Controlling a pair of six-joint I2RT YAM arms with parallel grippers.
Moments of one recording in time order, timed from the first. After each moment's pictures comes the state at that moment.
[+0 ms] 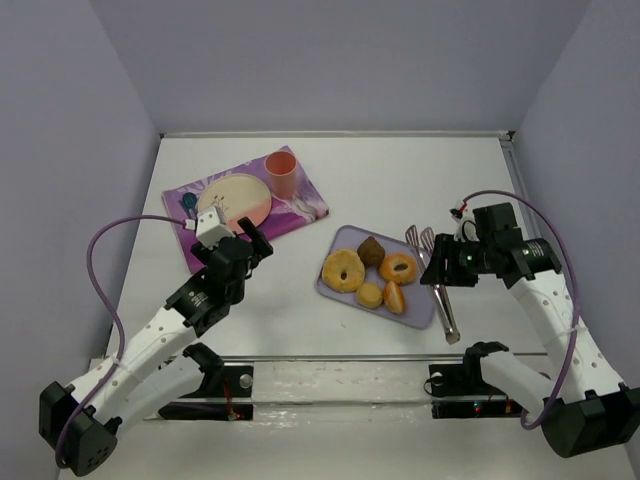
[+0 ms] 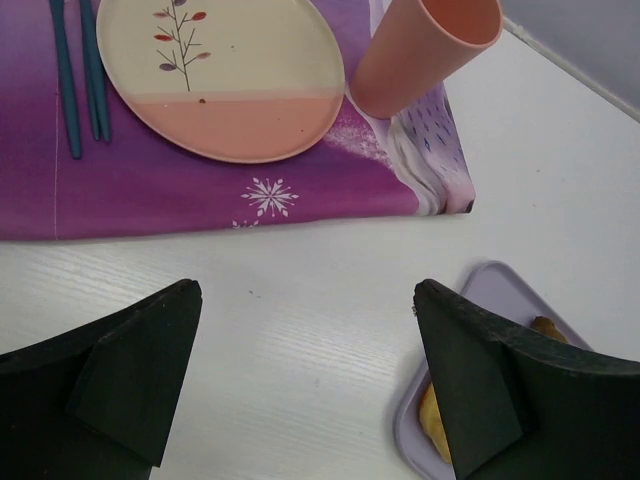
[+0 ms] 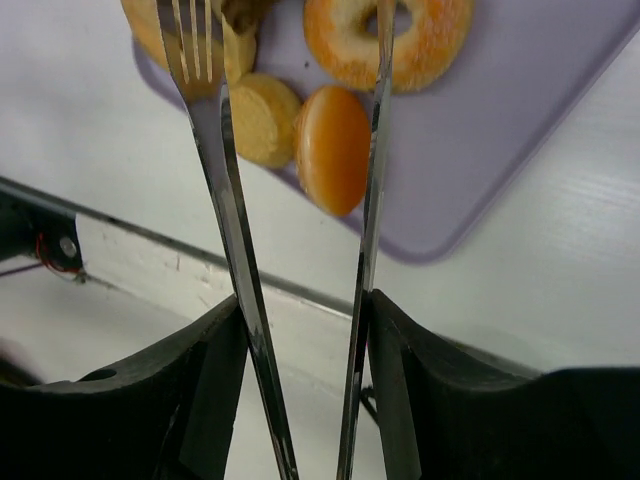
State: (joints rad) left arm -0.67 0.77 0.59 -0.29 -0.72 -0.78; right arm 0.20 0.94 0.99 -1.02 -0.37 0.30
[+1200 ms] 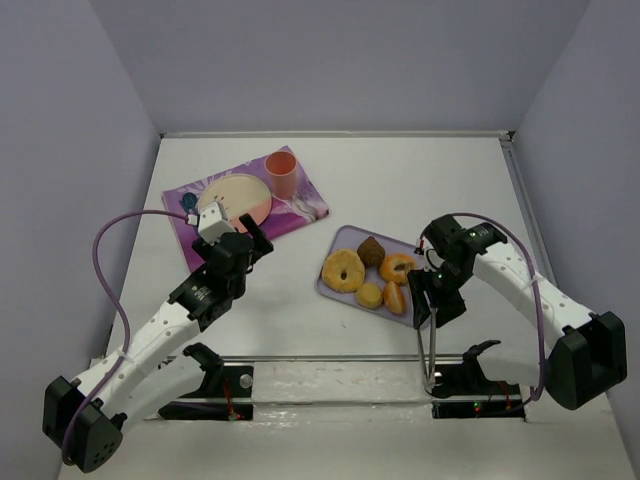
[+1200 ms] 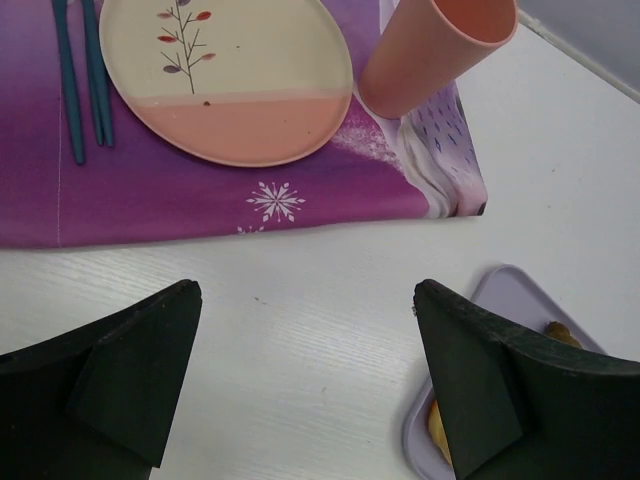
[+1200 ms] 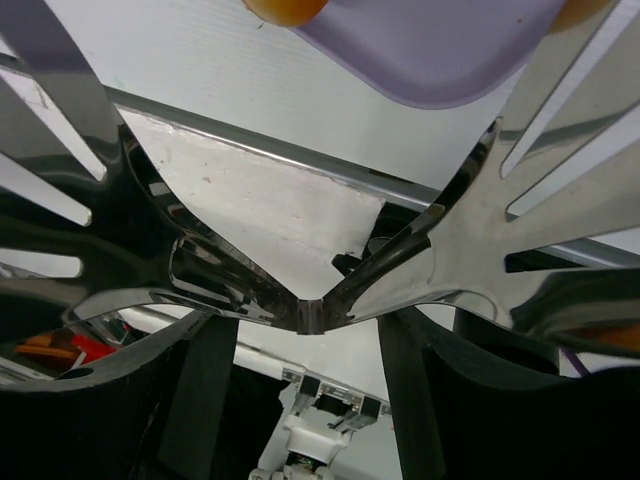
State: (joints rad) left arm -0.63 0.82 0.60 -0.27 -0.68 -0.75; right arm 0.43 1.20 0.94 -1.30 -0.35 0.29
